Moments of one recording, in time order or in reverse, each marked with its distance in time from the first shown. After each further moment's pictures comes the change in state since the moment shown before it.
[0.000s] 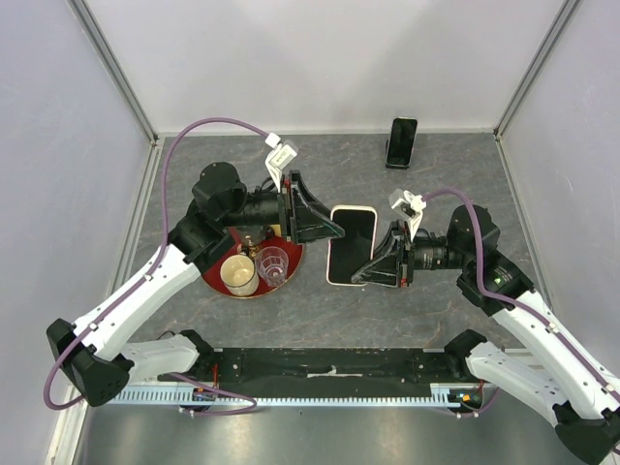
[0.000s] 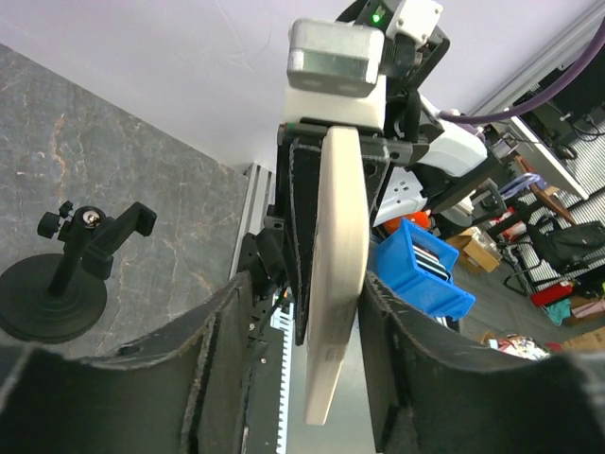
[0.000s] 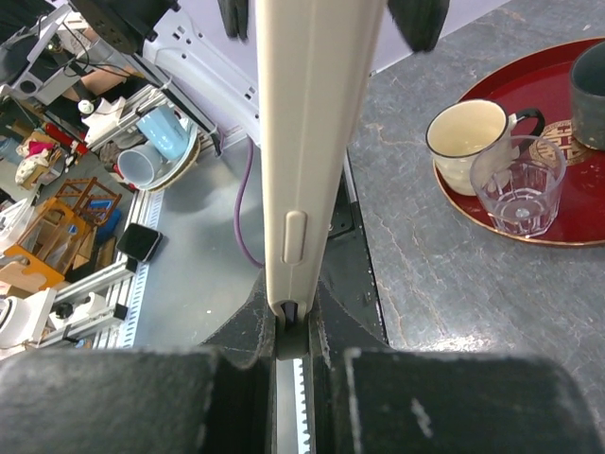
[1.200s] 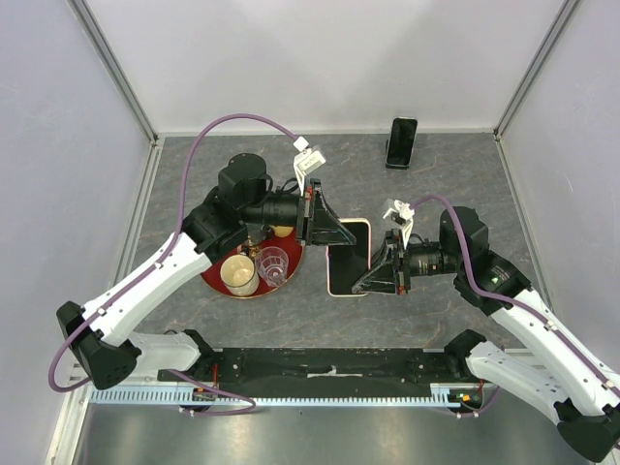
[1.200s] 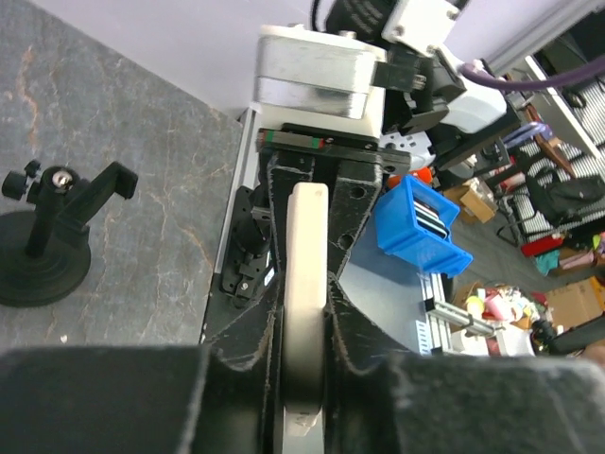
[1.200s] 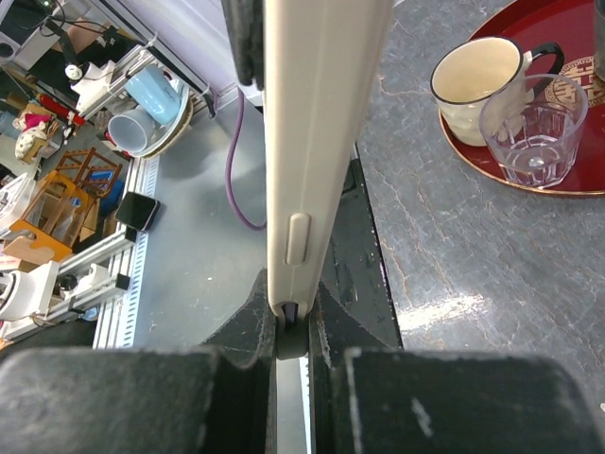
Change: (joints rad) left arm -0.079 0.108 0.155 -0.249 -0.007 0.114; right arm 0.029 0.011 -0.002 -0.150 0.004 -0.095
